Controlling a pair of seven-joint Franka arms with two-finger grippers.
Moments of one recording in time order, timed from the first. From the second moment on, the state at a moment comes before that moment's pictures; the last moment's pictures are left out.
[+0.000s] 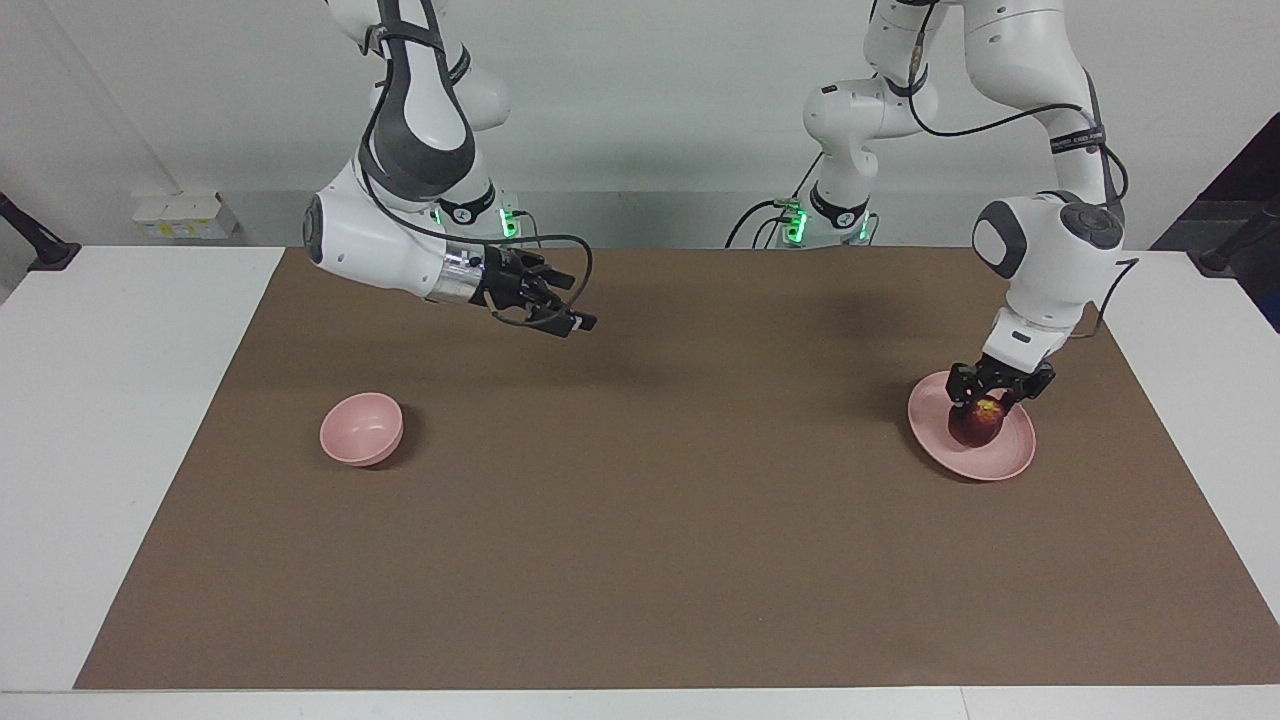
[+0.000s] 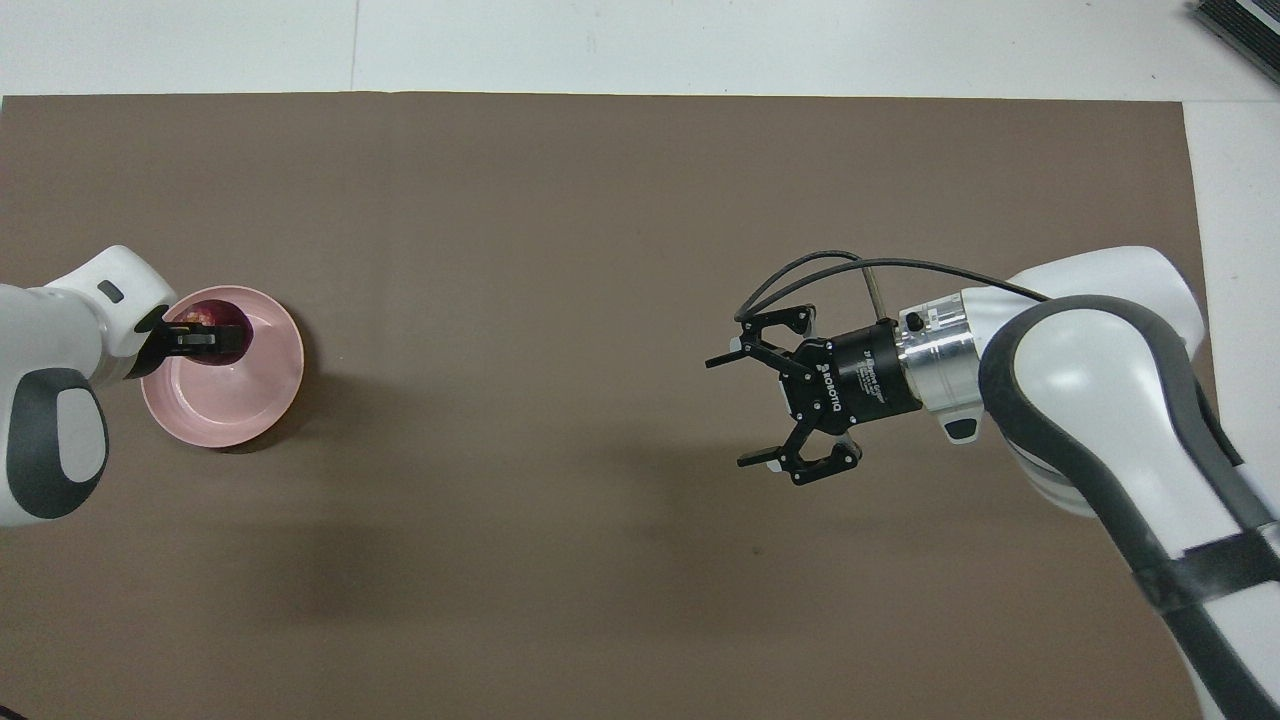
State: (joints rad) left arm 0.05 0.06 -0.01 -2.17 -0.01 2.46 0.12; right arm 0.20 0.07 0.01 -2.01 1.08 1.83 0.97
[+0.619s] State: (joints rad) left arm -0.06 -0.05 -0.02 -2.17 -0.17 2.37 0.11; right arm 0.32 0.06 0.01 -2.03 1.18 2.02 1.07
